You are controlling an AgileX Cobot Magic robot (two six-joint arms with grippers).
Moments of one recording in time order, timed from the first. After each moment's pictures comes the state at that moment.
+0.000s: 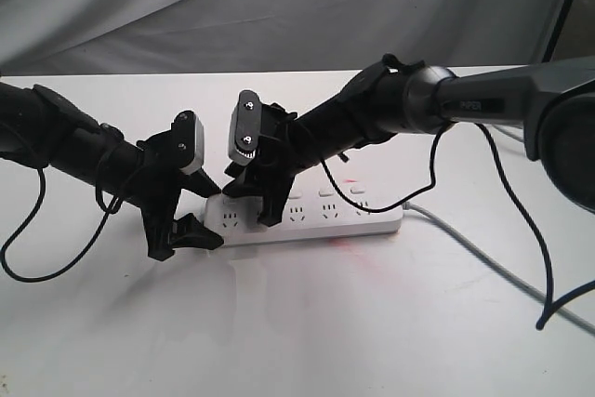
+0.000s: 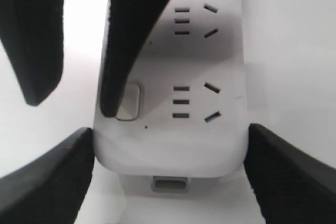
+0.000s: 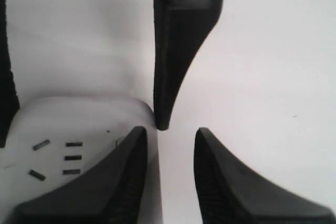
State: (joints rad) left arm -0.33 2.10 -1.15 -1.04 0.73 2.08; right arm 0.36 2.36 -1.66 1.11 0.68 -1.97
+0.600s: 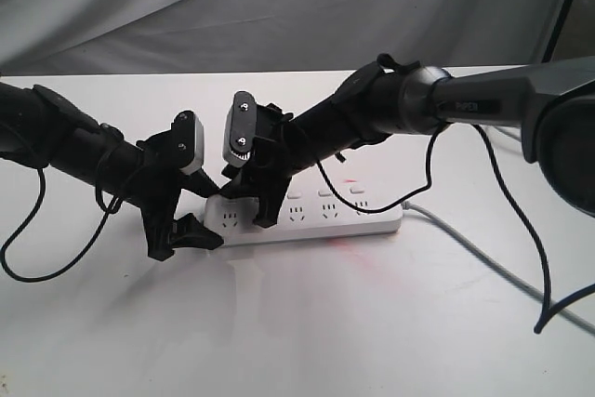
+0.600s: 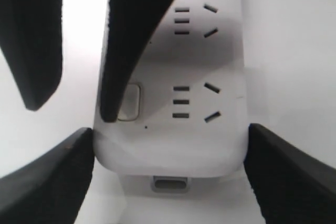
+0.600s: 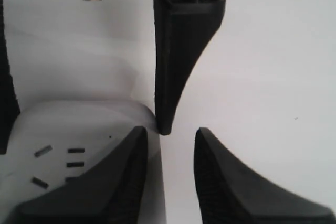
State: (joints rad) left arm -0.33 2.10 -1.15 -1.04 0.73 2.08; right arm 0.38 2.36 -1.66 1.08 0.67 -1.94
